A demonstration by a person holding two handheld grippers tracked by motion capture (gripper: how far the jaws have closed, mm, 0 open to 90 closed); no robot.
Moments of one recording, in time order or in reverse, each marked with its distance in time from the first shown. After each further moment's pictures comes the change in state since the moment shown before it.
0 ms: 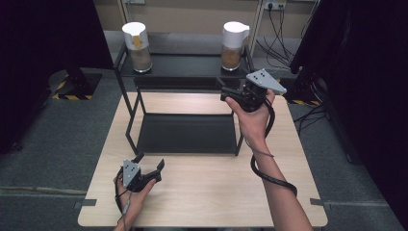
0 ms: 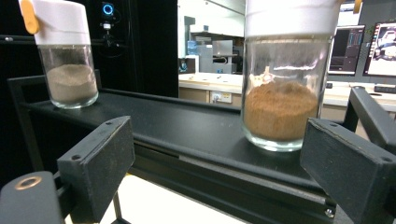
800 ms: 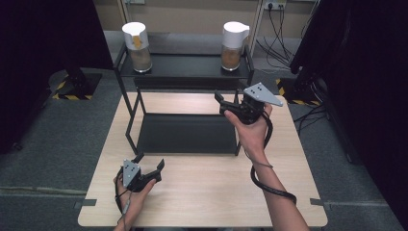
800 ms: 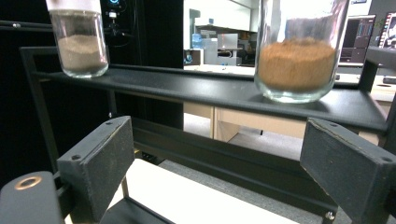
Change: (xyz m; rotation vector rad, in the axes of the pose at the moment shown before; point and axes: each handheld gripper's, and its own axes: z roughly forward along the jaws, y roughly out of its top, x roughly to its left) left arm 0.000 0.000 0.000 0.000 0.000 0.000; right arm 0.004 -0.027 -0.011 0.026 0.020 -0.005
